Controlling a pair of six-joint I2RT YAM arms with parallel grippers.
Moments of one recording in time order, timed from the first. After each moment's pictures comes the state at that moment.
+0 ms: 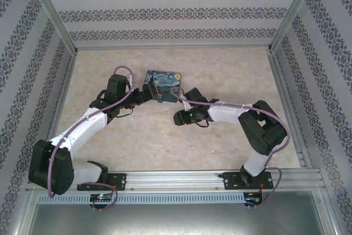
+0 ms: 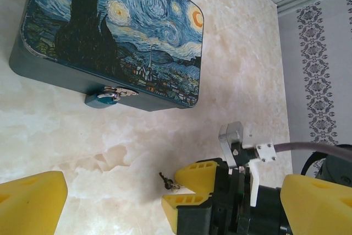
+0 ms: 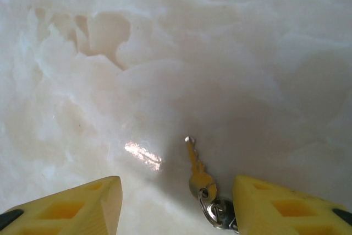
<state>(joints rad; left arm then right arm) -0.31 1.27 0.83 -0.20 0.37 -0.76 0.65 1.74 0.91 -0.24 -0.28 0.39</state>
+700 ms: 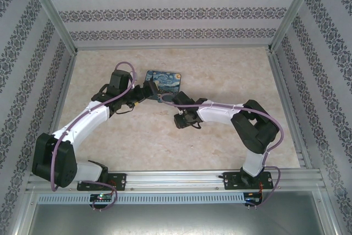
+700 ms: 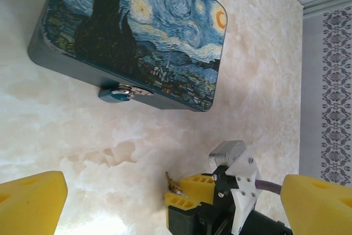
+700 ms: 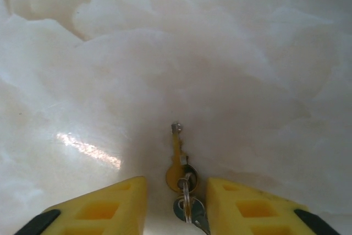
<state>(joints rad) -0.31 1.34 0.94 -0.34 0.34 -0.80 0.78 1.82 1.06 -0.47 0.01 0.39</state>
